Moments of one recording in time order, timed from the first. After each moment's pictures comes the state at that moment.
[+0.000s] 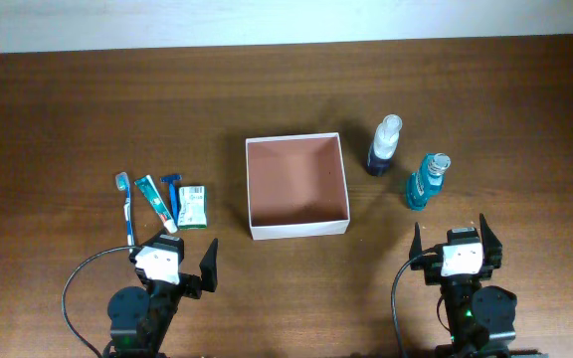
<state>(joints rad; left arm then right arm) -0.04 0.24 0.02 -0.06 0.23 -0.02 0.05 0.01 0.08 -0.23 0.10 -0.26</state>
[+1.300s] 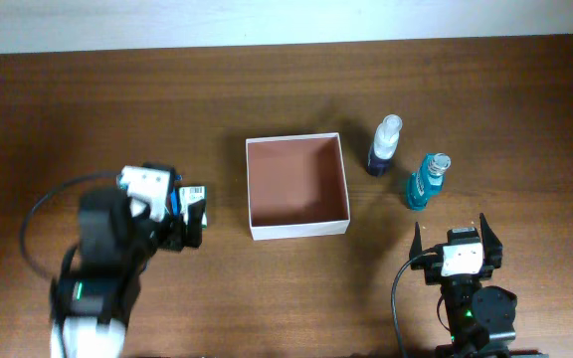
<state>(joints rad) -0.04 1.02 0.84 -0.64 0.18 0.09 0.05 0.01 0.08 -0.22 0.10 -0.26</state>
